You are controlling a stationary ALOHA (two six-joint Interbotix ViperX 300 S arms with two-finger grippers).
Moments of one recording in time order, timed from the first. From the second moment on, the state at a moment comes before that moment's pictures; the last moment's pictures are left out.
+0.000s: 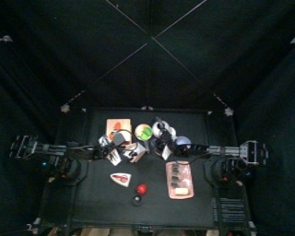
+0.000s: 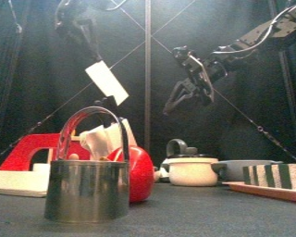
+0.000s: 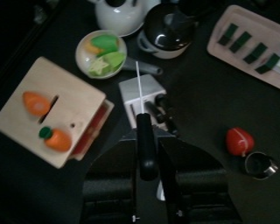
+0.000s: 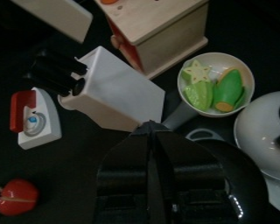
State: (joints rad) left arm -0.13 -0.50 0.41 0.50 1.14 -0.85; right arm -0.26 -0.12 0.67 -1.25 0.02 1.52
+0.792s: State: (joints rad) left arm -0.15 -0.60 0.61 0.40 1.05 -0.93; right arm -0.26 0.06 0.54 -1.25 0.00 1.52
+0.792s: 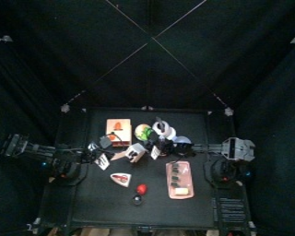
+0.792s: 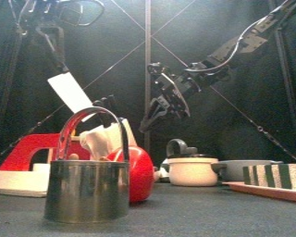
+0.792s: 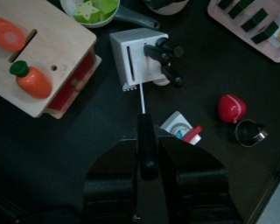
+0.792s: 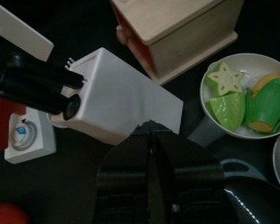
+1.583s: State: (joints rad) left arm -0.06 -0.60 0.65 0.43 0.94 -0.93; right arm -0.26 0.06 0.54 -1.26 0.00 1.52
